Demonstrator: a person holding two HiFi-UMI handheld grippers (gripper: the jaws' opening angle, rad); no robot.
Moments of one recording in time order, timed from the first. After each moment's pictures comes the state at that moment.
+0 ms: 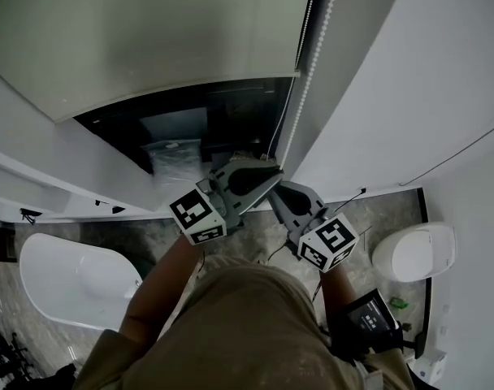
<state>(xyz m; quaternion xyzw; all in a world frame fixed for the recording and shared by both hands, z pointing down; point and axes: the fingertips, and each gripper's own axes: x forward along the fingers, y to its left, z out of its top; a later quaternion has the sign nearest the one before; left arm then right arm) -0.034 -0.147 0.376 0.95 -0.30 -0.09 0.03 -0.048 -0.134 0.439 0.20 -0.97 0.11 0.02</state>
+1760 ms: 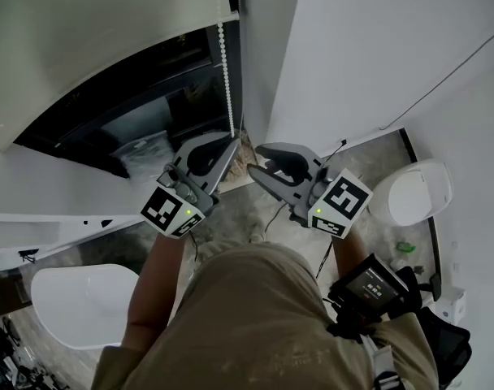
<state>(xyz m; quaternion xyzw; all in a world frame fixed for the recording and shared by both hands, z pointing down) -0.034 -0.170 0.391 0.94 -0.34 -0.08 -0.03 -0.011 -0.141 0.412 0.15 -0.99 0.07 0.01</state>
